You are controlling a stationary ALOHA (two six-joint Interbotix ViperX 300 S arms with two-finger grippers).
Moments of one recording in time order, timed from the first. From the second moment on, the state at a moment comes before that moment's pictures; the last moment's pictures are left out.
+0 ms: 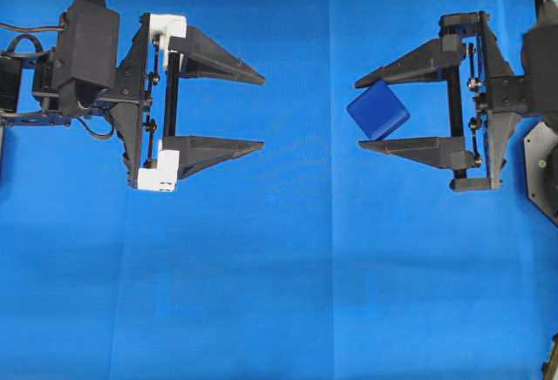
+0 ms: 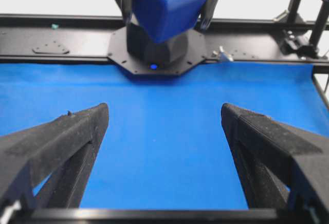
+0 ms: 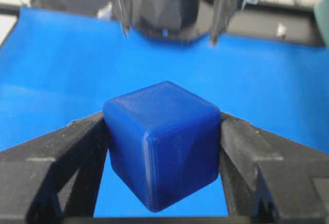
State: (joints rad) left arm -0.01 -0.32 0.68 0.00 -0.30 -0.02; right arm 0.03 -0.62 0.78 -0.24 0.06 0.32
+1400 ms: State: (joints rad) left arm -0.01 -0.32 0.68 0.00 -0.30 -0.02; right arm 0.03 -0.61 0.78 -0.23 0.22 0.38
